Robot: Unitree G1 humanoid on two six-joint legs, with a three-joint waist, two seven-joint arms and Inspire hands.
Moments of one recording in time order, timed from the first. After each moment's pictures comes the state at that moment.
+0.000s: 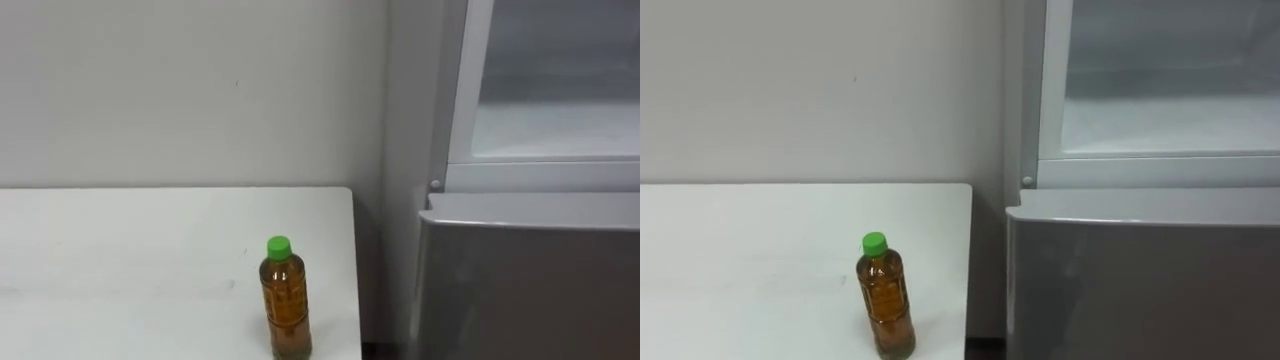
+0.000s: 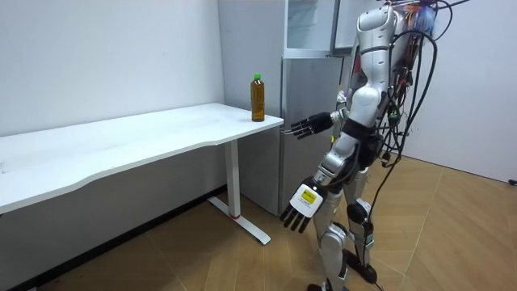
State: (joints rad) left arm 0.26 0.20 0.04 1.04 -0.14 -0.07 -0.03; right arm 0.21 -0.22 0.09 0.38 0.44 -0.02 0.37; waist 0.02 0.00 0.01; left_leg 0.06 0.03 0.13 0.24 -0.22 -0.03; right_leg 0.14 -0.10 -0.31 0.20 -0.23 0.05
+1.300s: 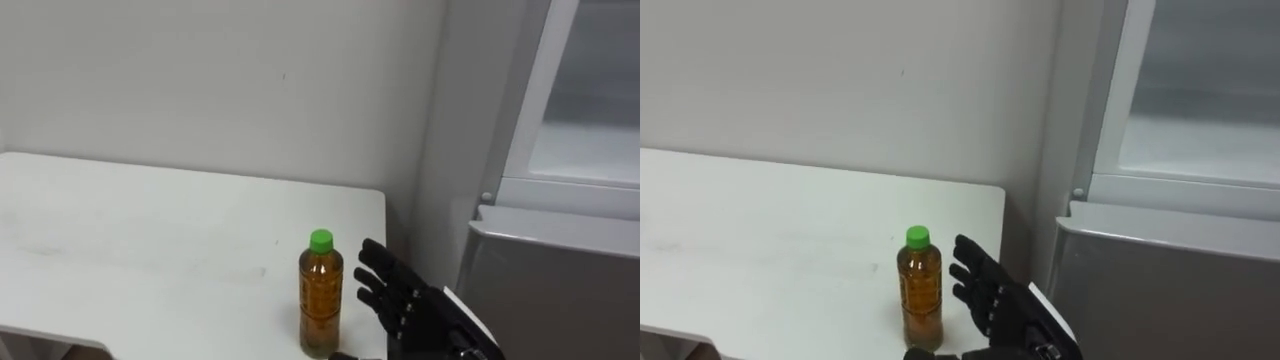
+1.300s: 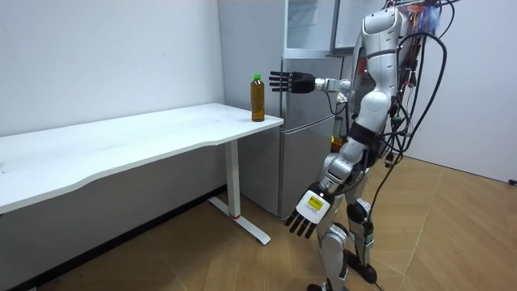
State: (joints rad) left arm 0.28 0.23 0.04 1.00 -0.12 -0.05 -0.06; right arm -0.02 -0.27 0.13 -0.05 0.51 -0.02 0.34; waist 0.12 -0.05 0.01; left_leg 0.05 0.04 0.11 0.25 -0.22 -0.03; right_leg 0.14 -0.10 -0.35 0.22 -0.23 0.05
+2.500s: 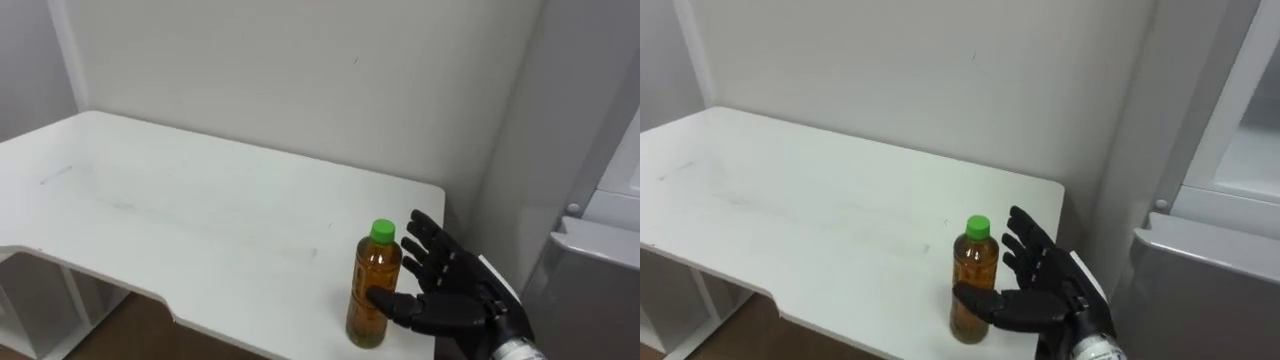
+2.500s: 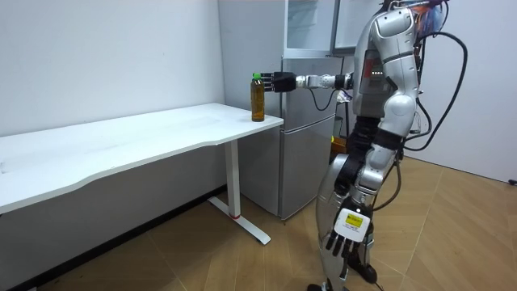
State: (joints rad) left arm 0.32 0.26 0.03 1.00 0.02 0.07 -0.09; right arm -0.21 -0.35 0.14 0.16 0.63 -0.02 0.11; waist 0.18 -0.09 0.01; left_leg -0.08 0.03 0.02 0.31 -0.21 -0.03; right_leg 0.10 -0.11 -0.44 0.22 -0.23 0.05
